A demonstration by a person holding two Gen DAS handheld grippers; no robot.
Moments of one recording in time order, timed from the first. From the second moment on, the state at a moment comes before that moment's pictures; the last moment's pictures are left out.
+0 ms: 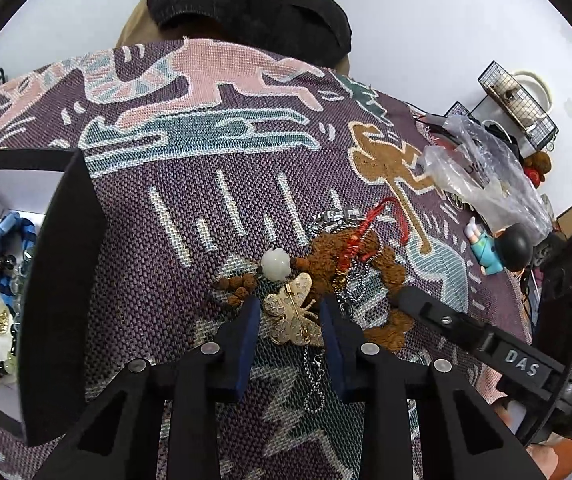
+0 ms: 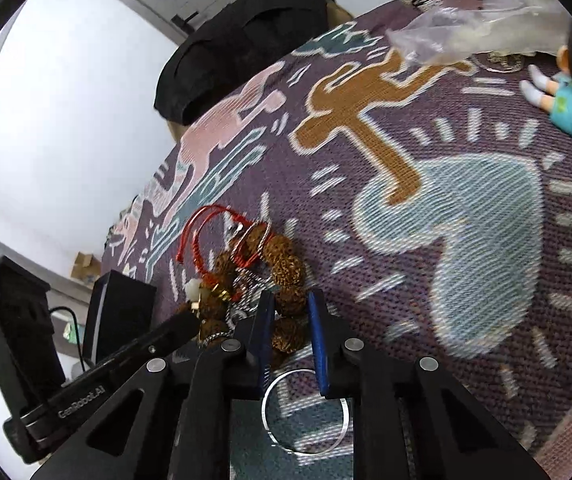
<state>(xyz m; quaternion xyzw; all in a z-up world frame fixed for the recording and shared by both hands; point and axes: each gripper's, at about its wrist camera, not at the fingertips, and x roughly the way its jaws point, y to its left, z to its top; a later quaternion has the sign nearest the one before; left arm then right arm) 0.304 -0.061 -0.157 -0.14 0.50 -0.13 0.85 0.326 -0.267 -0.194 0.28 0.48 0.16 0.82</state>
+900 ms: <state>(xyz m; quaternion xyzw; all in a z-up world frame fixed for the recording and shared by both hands) 0.298 -0.094 -0.155 0.01 0.49 -0.10 0.87 0.295 -0.287 -0.130 0.29 0.39 0.21 0.85</state>
